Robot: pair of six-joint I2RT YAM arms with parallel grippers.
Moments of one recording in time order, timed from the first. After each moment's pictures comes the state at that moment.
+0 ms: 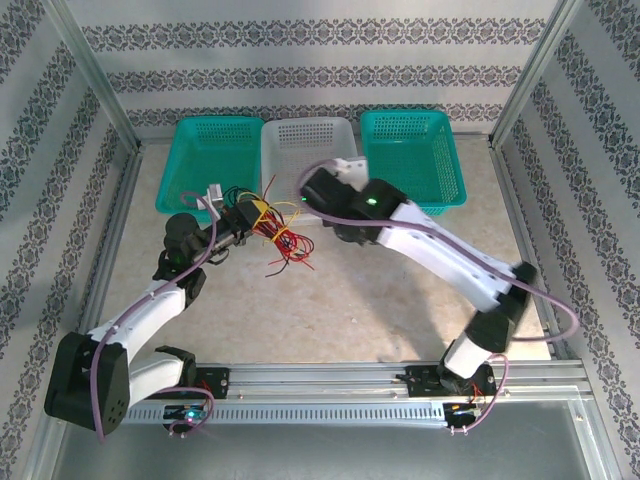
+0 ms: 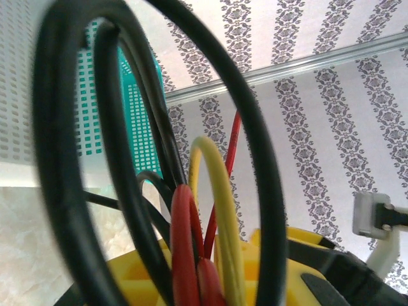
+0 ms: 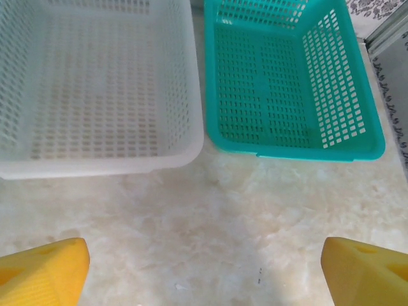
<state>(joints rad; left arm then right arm) -0.21 1.13 0.51 0.62 0.59 -1.30 0.92 1.68 1.80 -1.30 0.73 0.71</state>
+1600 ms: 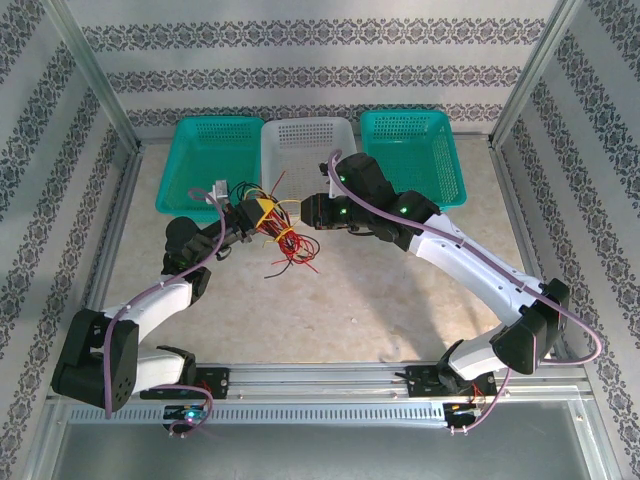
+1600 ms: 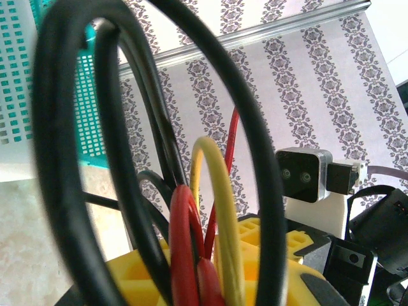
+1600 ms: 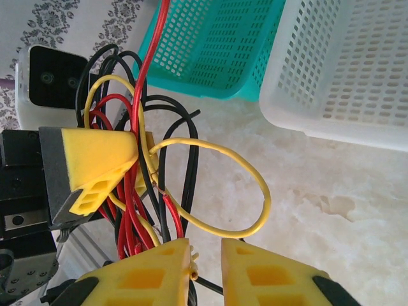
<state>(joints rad) -0.21 1.24 0.49 0.95 0.72 -1.43 0.75 1.46 1.44 -0.62 -0.24 0.66</state>
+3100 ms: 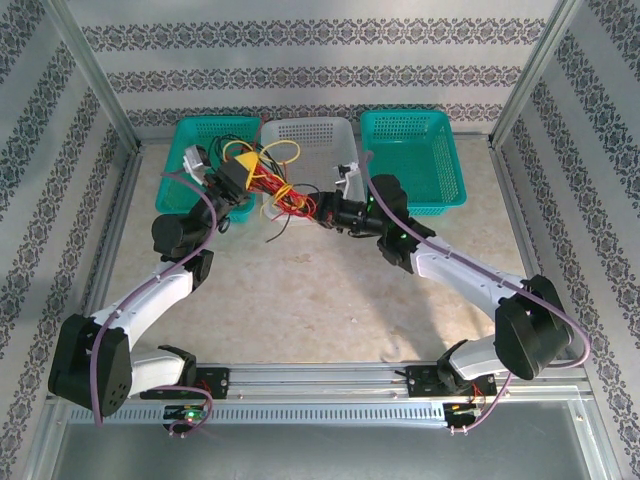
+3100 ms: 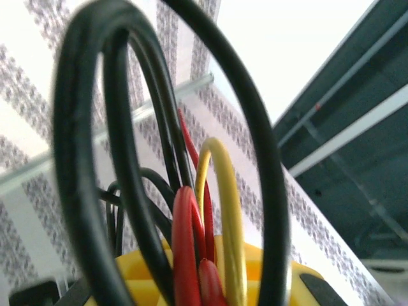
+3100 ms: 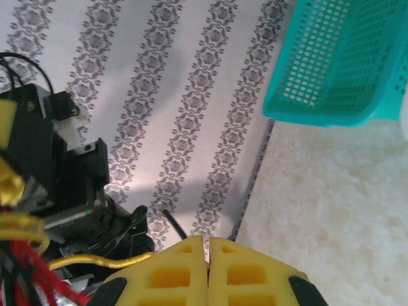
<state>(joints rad) -0.29 1.22 0.69 1.19 0.39 -1.49 0.63 1.42 0.94 0.37 -0.59 1.15</state>
